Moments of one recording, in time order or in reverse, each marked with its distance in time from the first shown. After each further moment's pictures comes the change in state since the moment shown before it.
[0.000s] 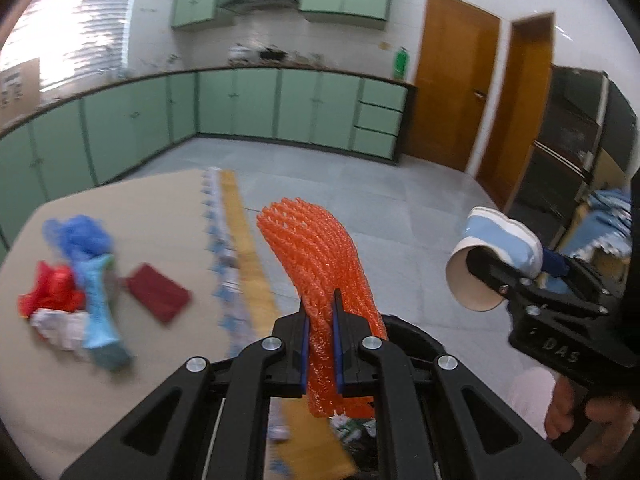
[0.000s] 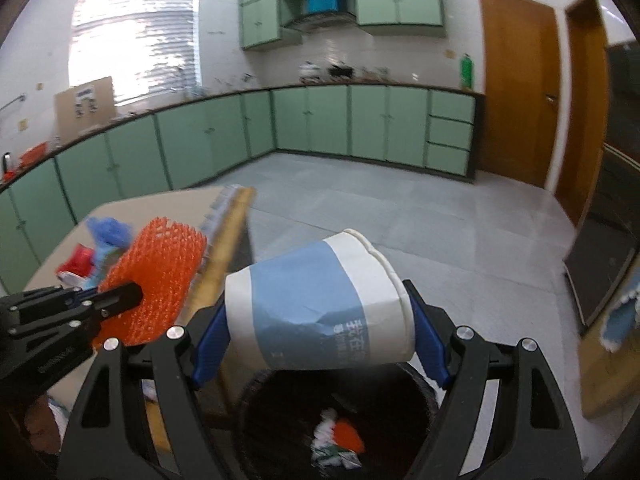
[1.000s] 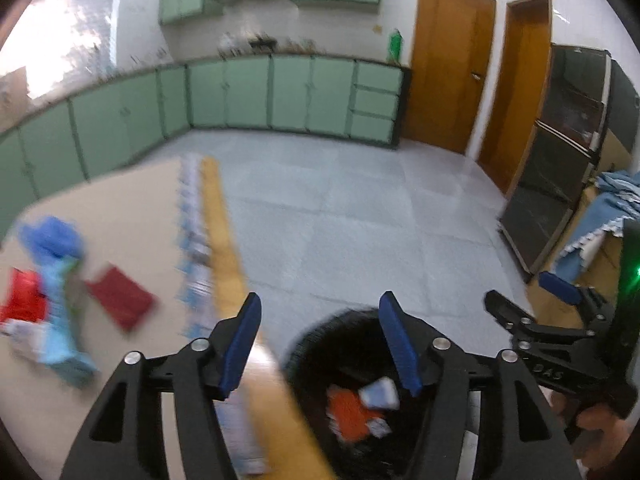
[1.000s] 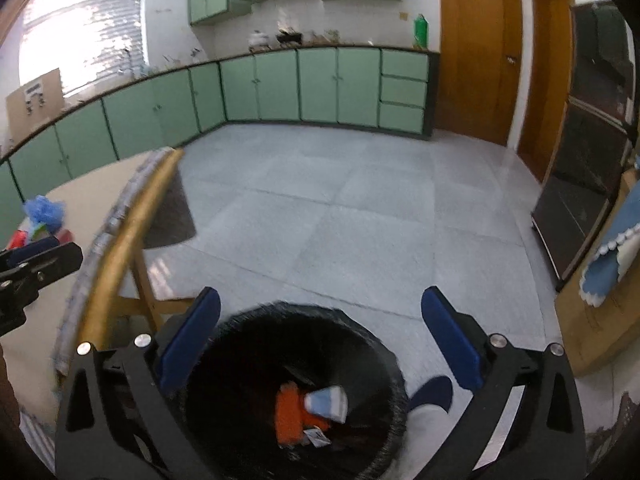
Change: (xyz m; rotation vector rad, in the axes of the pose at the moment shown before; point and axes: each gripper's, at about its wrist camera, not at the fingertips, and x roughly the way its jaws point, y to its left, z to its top) left arm 0.030 -0.006 -0.001 0.029 0.006 0.061; right arm 0.046 -0.035 -0.040 0.064 0.086 -0.112
